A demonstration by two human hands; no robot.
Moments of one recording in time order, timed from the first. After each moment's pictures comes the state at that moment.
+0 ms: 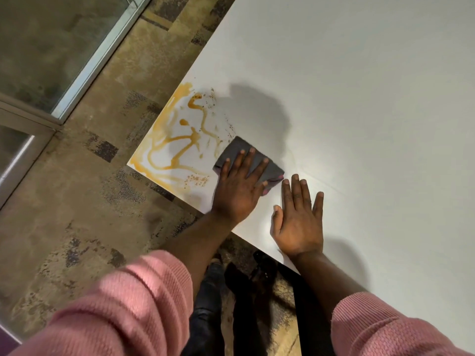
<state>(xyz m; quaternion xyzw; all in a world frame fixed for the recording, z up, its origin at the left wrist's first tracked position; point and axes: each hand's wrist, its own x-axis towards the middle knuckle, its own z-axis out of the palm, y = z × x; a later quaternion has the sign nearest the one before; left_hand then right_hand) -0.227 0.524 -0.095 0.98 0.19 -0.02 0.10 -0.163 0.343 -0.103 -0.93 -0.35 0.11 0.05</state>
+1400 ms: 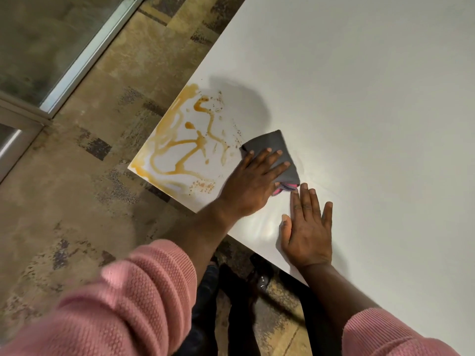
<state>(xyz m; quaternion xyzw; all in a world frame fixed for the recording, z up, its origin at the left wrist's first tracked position) -0.194 0.557 -0.094 0.99 0.08 -0.04 0.11 -0.163 0.343 -0.110 -0.93 -0.36 0.06 0.07</state>
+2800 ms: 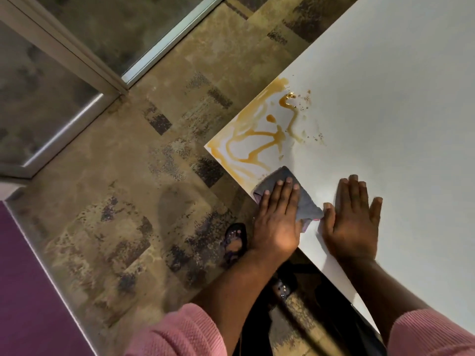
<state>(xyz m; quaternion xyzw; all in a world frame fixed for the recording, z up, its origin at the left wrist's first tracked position) -0.307 0.510 -0.094 0.92 0.35 -0.05 0.15 -0.157 0.411 -0.111 -0.91 -0.40 0.09 0.08</state>
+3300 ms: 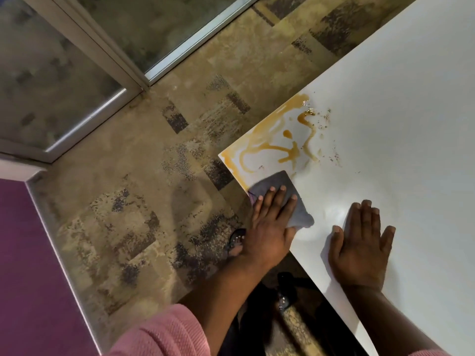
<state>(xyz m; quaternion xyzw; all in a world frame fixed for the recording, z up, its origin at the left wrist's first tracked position) -0.324 0.545 -0.095 0.90 0.39 0.01 0.20 -0.157 0.414 -0.111 -0.90 -0.41 0.09 0.09</state>
